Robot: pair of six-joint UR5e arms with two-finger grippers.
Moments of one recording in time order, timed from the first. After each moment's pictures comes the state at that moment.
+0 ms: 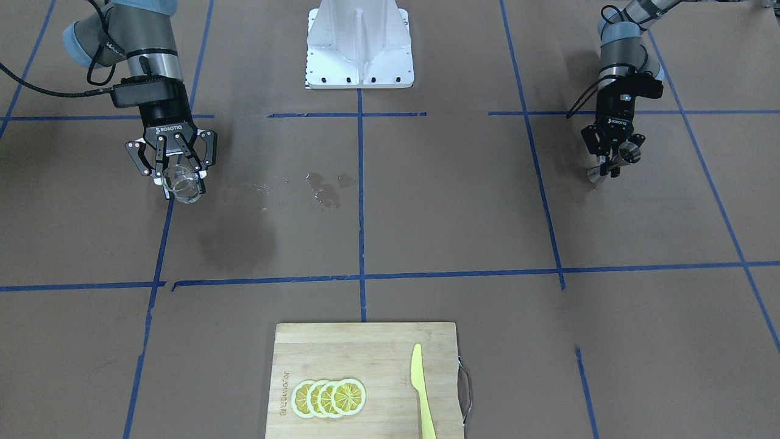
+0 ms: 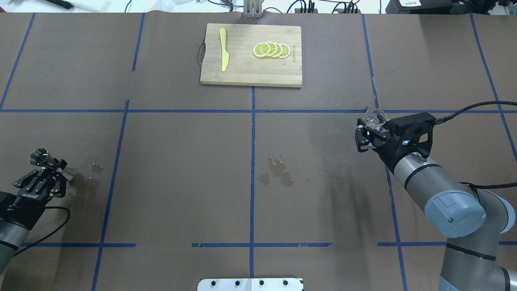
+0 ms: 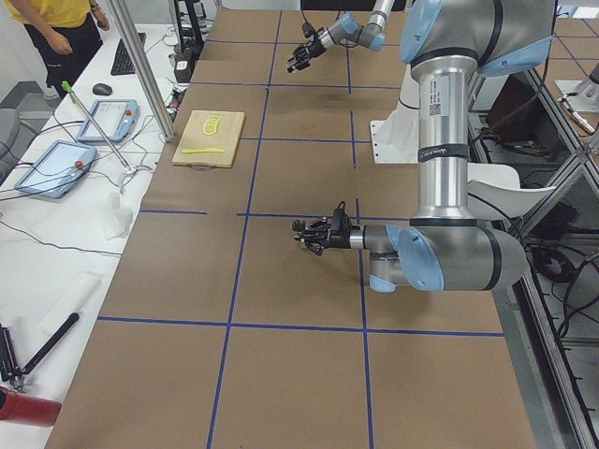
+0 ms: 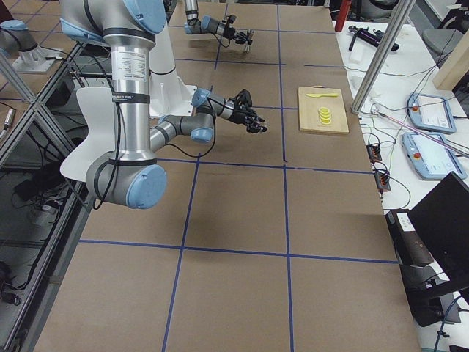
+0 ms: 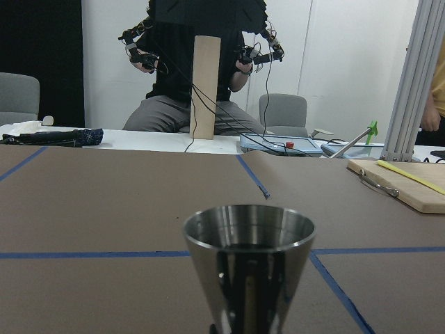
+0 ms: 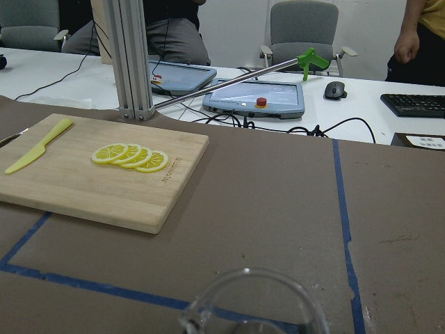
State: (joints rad) left arm -0.10 -1.41 -1.38 -3.35 -0.44 -0.98; right arm 0.37 -1.57 1.95 -0.77 0.93 1.00
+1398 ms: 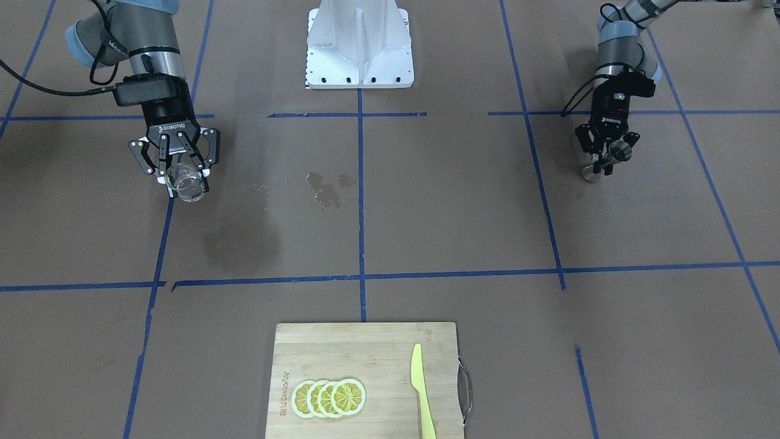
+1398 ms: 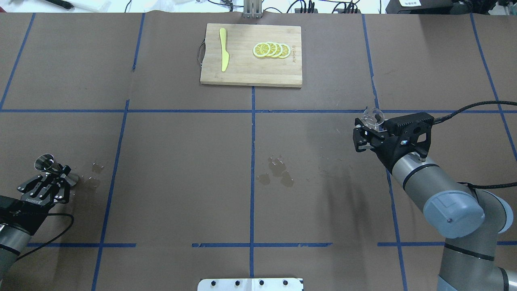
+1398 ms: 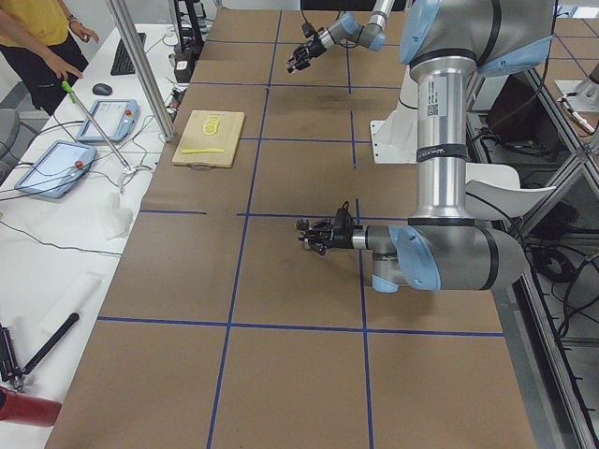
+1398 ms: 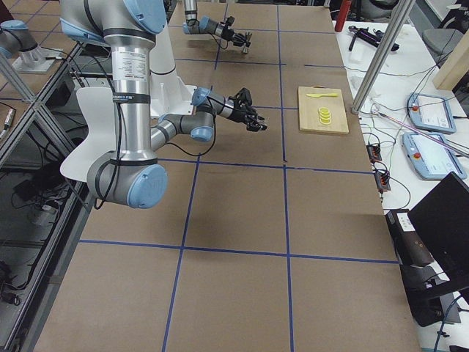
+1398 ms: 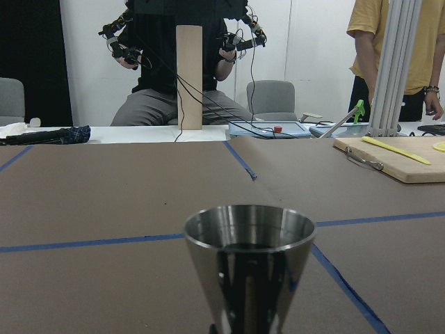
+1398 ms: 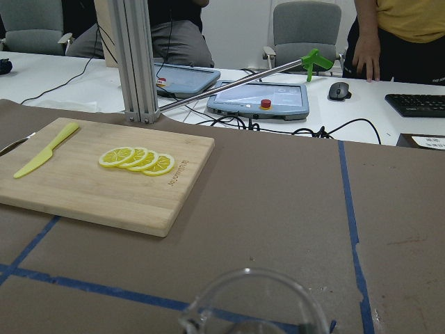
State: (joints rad) left arm -0.07 -1.41 -1.37 -3.35 -0.44 -0.94; right arm 0.37 -1.56 1.95 -0.77 0.93 1.00
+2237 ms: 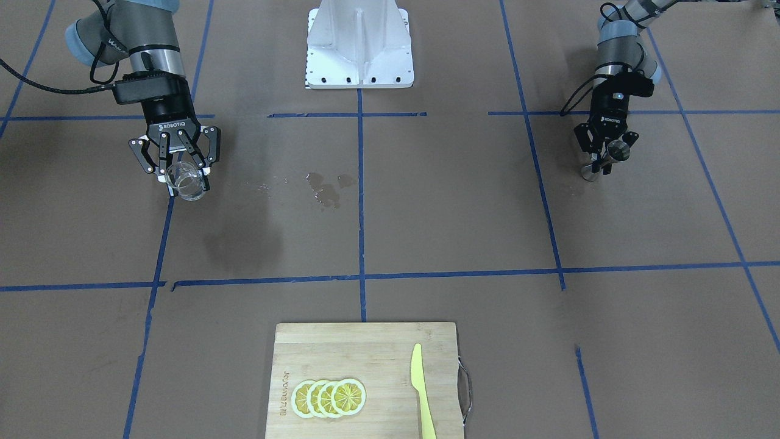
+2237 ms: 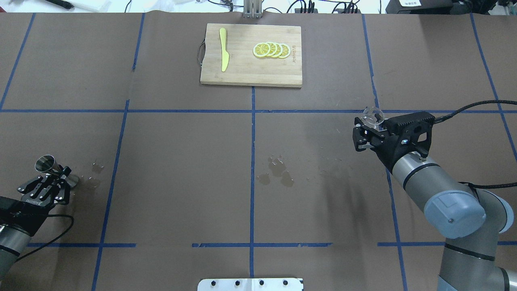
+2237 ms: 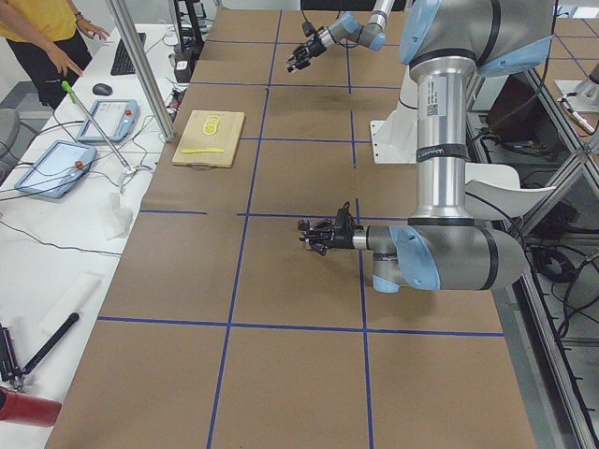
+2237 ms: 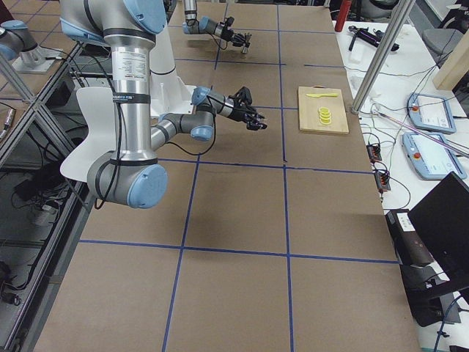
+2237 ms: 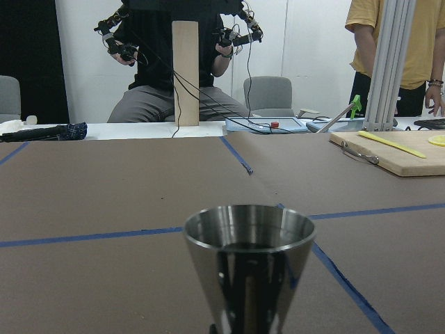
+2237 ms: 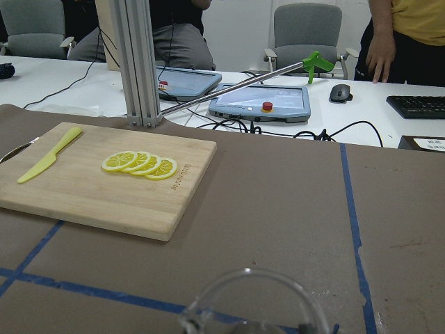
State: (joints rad) left arm -0.07 -1.41 -1.37 -3.35 -0.44 -0.93; right arm 0.37 -1.56 1.96 -0.77 0.93 1.00
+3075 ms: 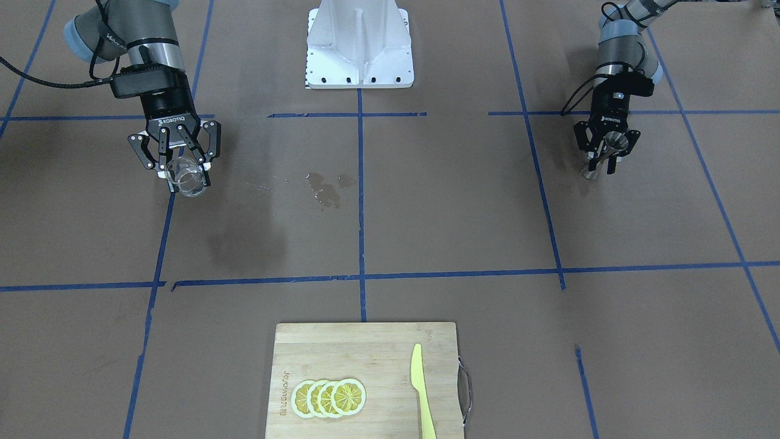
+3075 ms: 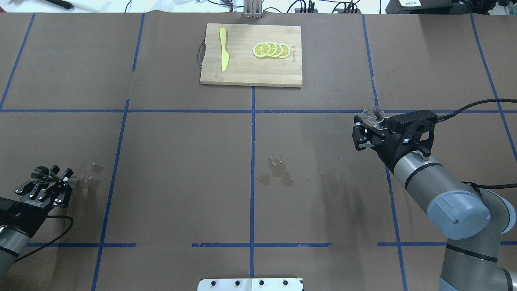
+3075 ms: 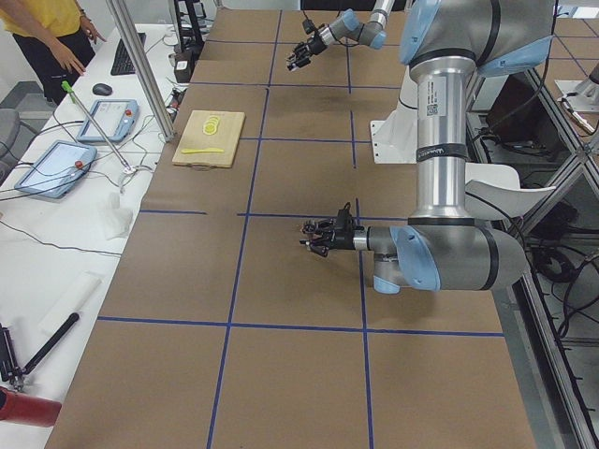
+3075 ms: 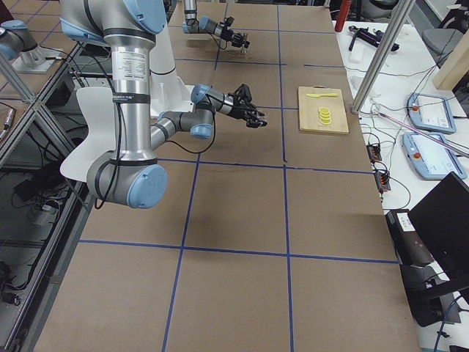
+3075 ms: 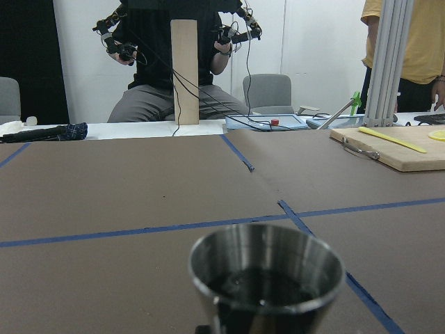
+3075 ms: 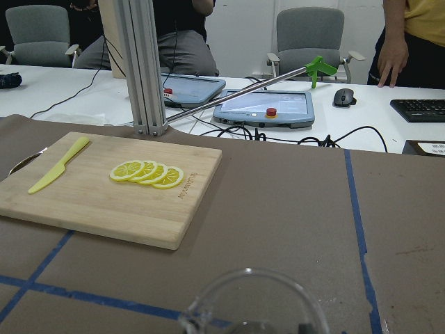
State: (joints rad) left arm -0.06 -1.40 -1.37 -3.35 -0.44 -0.93; right arm 0.37 -1.56 1.98 -0.77 0.93 1.00
